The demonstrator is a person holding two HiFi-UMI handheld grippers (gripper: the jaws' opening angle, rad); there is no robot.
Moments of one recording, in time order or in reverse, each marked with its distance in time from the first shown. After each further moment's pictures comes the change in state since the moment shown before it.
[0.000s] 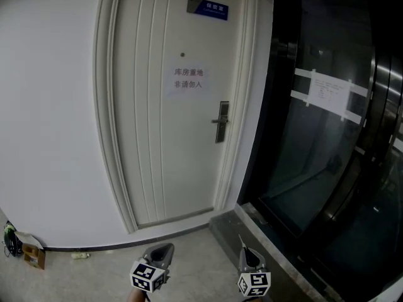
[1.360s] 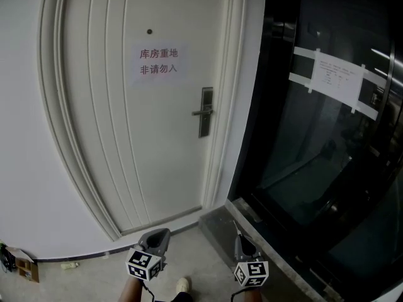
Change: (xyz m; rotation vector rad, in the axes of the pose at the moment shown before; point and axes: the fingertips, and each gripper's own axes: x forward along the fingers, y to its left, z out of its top) left arm 0.223 0.075 0.011 0.017 0.002 -0.064; right arm 0.184 -0.095 -0.005 0.052 -0.009 -0.037
